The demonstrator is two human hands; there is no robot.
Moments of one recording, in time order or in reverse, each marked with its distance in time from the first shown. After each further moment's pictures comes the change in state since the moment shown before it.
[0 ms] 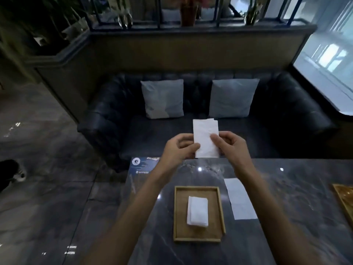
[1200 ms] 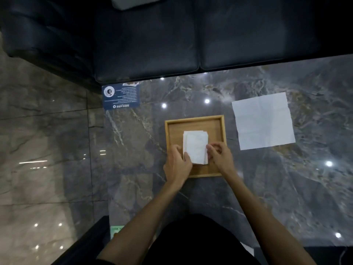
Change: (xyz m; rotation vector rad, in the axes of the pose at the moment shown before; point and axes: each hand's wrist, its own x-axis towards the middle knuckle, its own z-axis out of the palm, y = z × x) left_hand -0.018 -0.322 0.038 0.872 0.204 -0.556; right_hand -0.059 0.348 0.016 -0.172 0.016 0.685
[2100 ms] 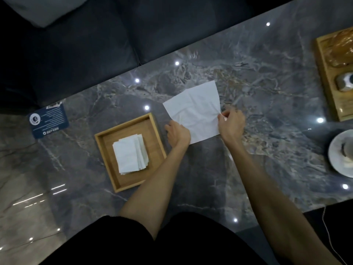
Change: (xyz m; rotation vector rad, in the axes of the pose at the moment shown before) left_hand 0.005 0.194 0.186 0.171 -0.126 -0.132; right_hand 0.101 0.069 -0.221 -0.373 0.521 0.053
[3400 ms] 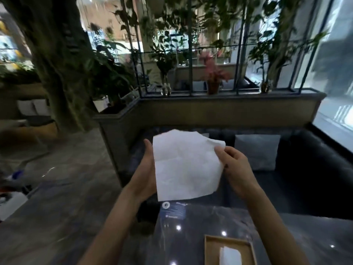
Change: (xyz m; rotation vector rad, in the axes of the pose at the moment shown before) left_hand -0.232 -0.271 -0.572 -1.478 -0.768 0.948; right_hand -0.434 -0.417 -0.188 1.024 -0.653 -0.786
